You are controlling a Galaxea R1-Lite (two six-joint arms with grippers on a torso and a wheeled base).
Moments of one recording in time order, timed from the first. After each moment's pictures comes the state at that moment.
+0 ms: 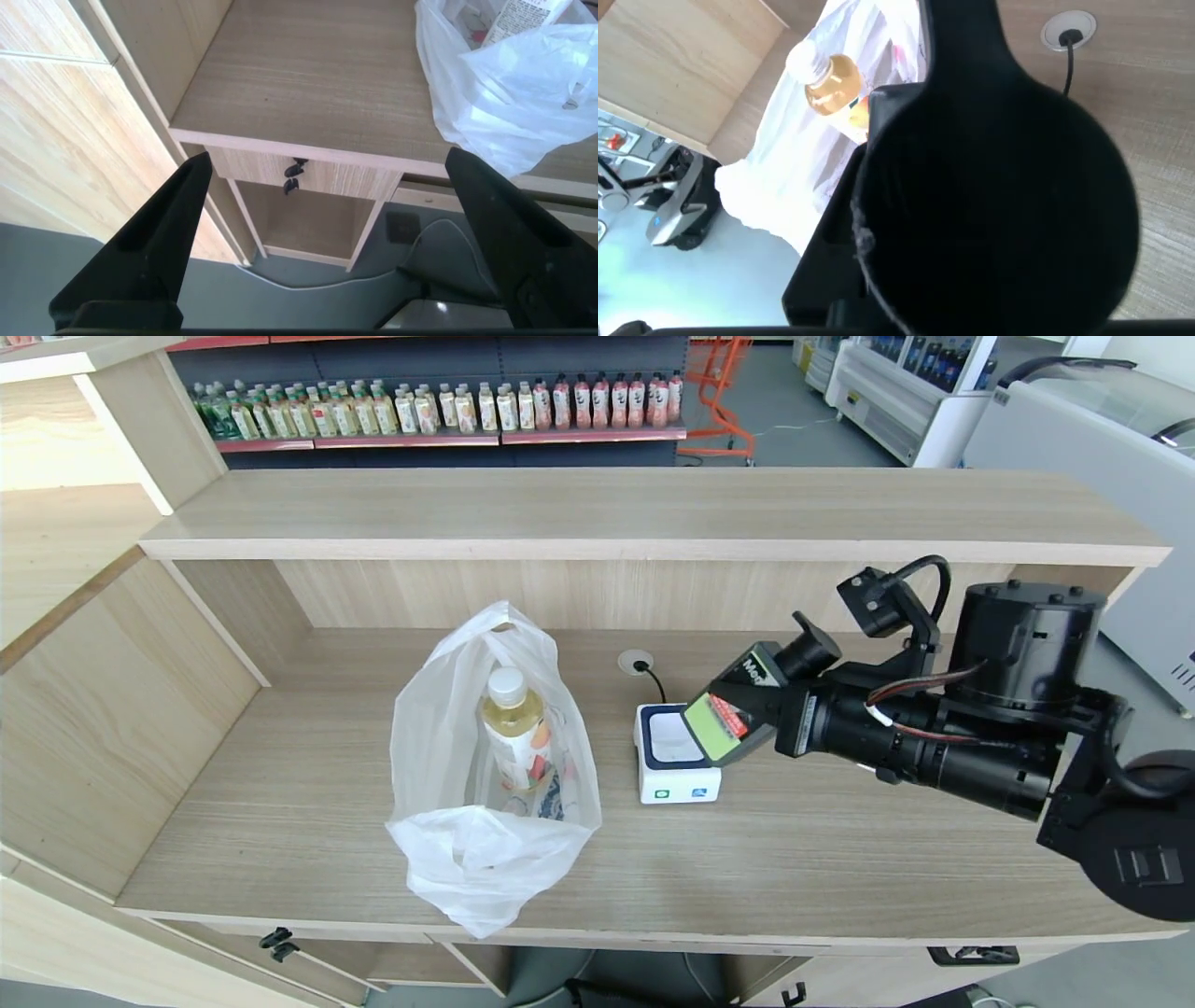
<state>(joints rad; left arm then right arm) 0.00 0.00 0.00 0.05 0.13 -0.01 0.51 1.68 -0.80 -0.77 0.23 0.21</state>
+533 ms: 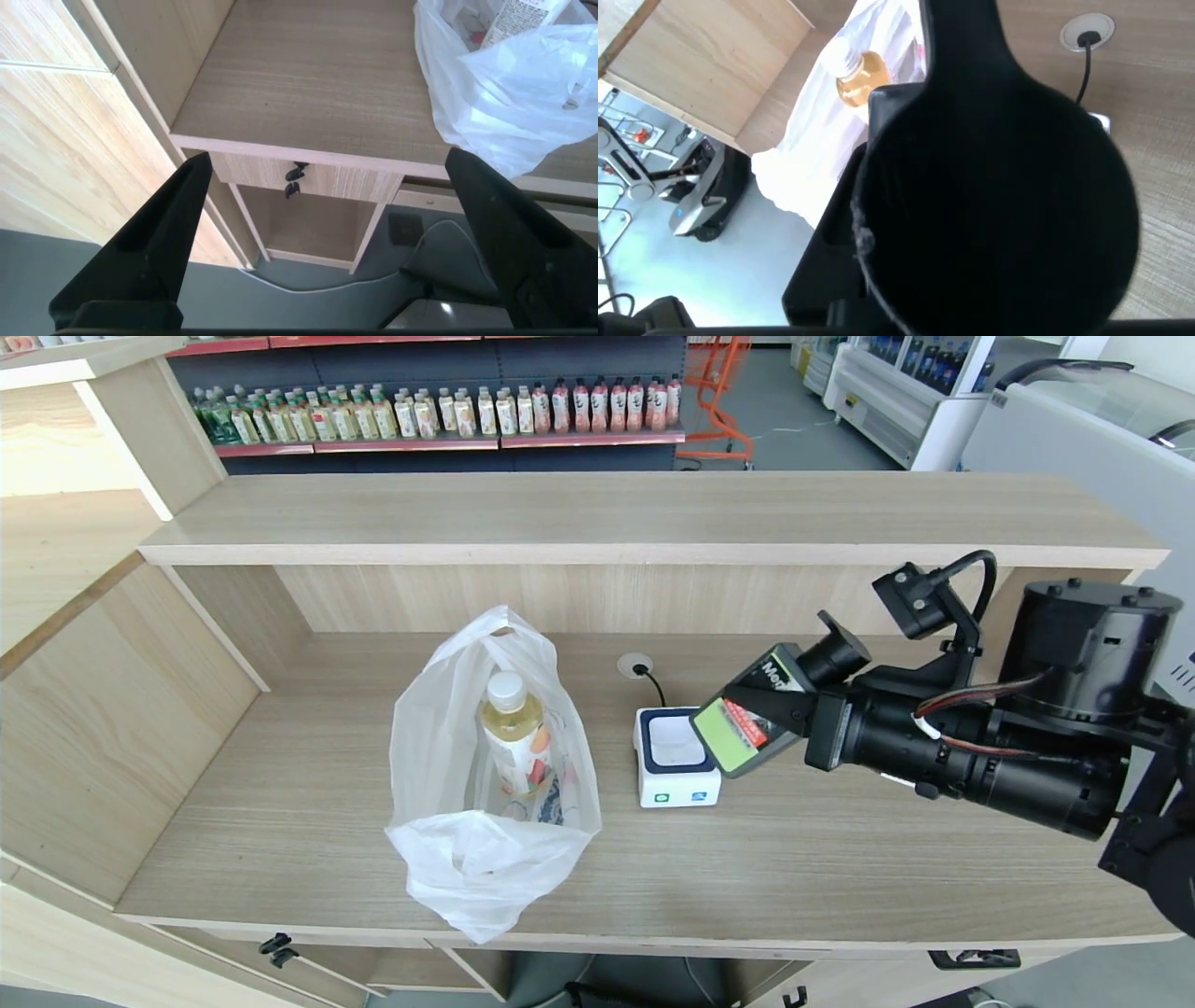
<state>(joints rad) 0.00 0.00 0.00 0.05 0.13 0.00 0.52 1.61 -0.74 -0.77 0.28 0.24</state>
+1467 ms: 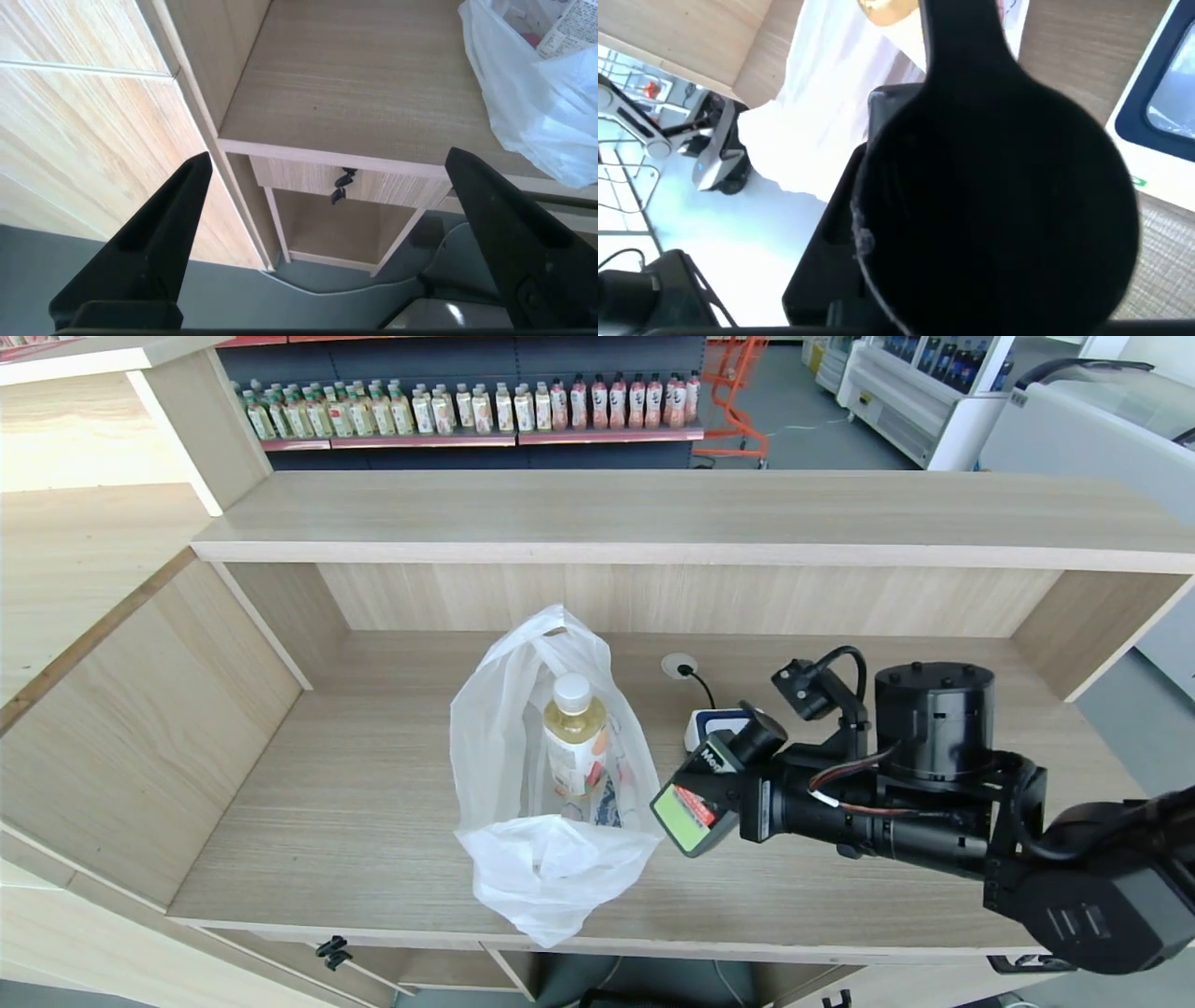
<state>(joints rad) 0.00 0.00 0.00 0.05 0.13 0.00 0.58 1.79 -0.71 -0.77 0.28 0.24</state>
